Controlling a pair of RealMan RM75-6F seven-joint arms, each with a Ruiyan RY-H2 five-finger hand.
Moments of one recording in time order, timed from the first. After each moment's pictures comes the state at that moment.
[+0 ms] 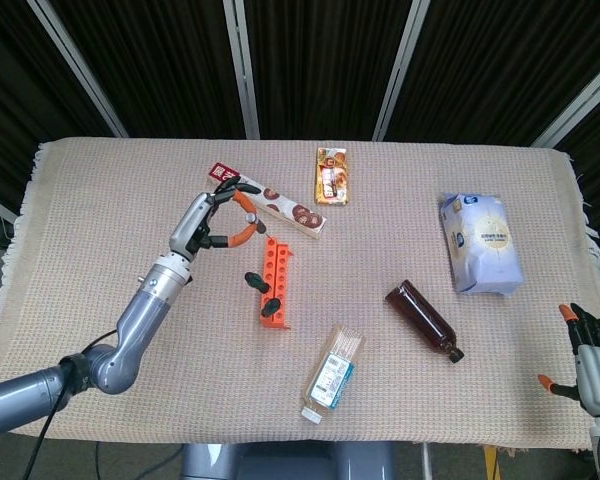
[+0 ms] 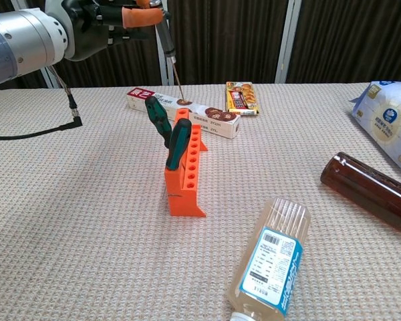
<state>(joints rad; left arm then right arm) -0.78 -1.52 -0.53 -1.55 1.06 0.81 -0.62 0.03 -1.18 0.07 -1.48 -1.35 1.37 0.06</state>
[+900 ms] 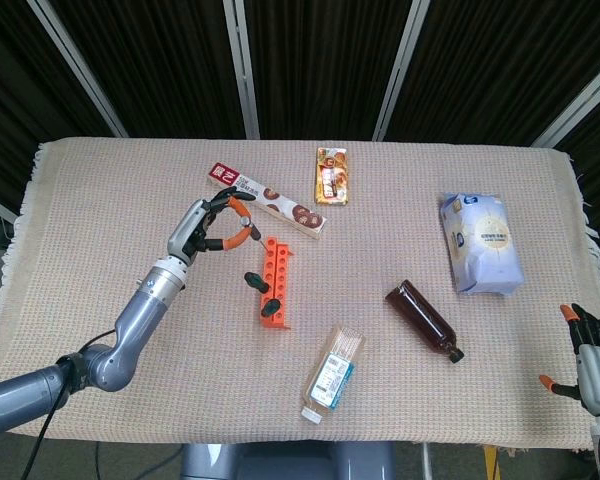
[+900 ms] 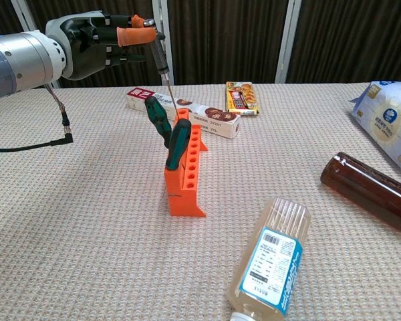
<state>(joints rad) -0.77 -1.52 -0.49 -1.49 1.05 0.77 -0.73 0.03 -1.18 0.08 -1.47 -1.34 1.36 0.07</state>
